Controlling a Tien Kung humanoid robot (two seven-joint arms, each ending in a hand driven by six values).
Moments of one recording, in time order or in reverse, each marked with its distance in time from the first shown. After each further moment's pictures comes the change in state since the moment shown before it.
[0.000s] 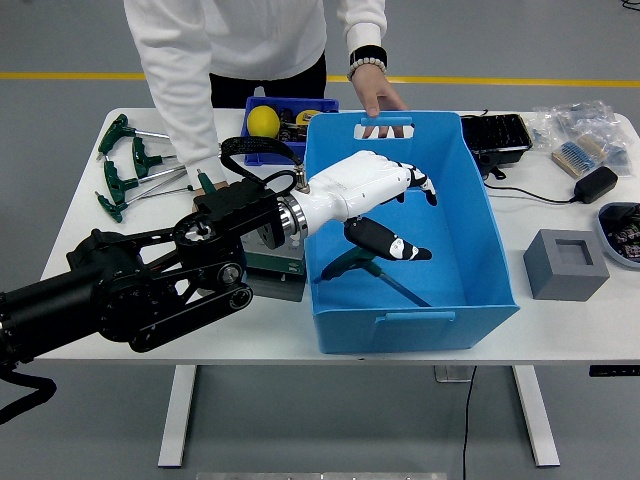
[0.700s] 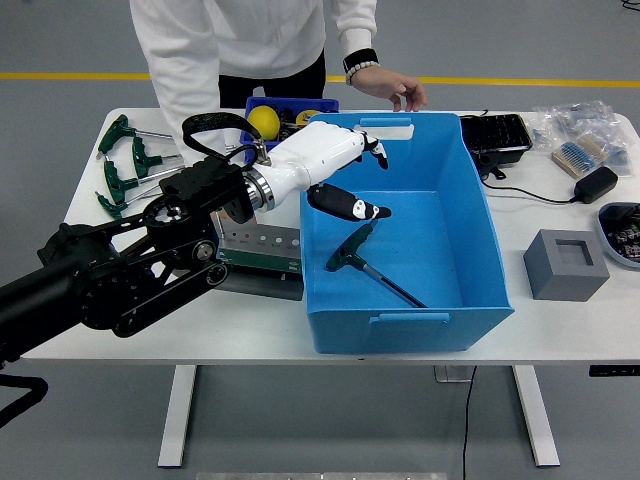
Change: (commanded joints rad) left arm 0.070 0.054 -0.206 0.040 0.095 -0.059 0.103; right arm -0.005 0.004 -0.007 -0.001 0.017 0.002 0.003
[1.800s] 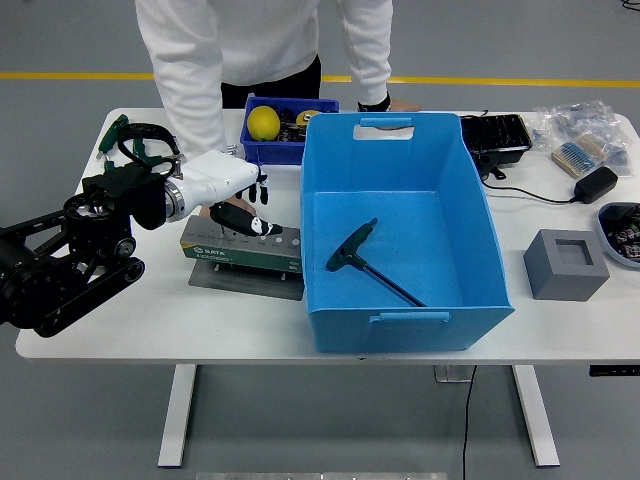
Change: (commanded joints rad) left arm 0.022 0.191 0.080 0.053 0.066 -0.182 -0.020; right arm -0.002 0.006 0.009 -0.003 -0.011 -0.002 -0.005
